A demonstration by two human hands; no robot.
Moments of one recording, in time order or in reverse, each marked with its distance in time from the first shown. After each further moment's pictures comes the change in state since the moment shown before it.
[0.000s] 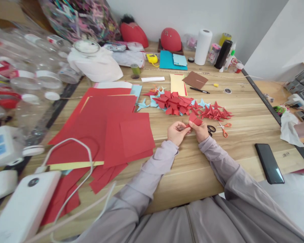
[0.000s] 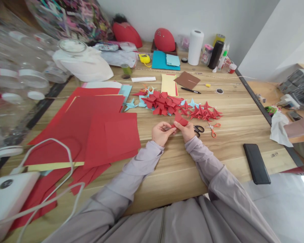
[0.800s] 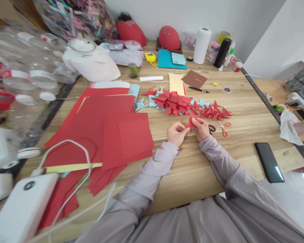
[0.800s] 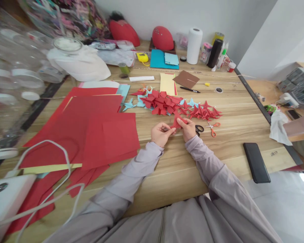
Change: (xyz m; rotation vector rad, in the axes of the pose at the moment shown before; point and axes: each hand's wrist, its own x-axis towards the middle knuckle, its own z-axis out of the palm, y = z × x) left_hand -0.001 -0.005 0.001 0.033 0.055 0.032; right_hand 0.007 0.000 -0.002 0.182 0.055 0.039
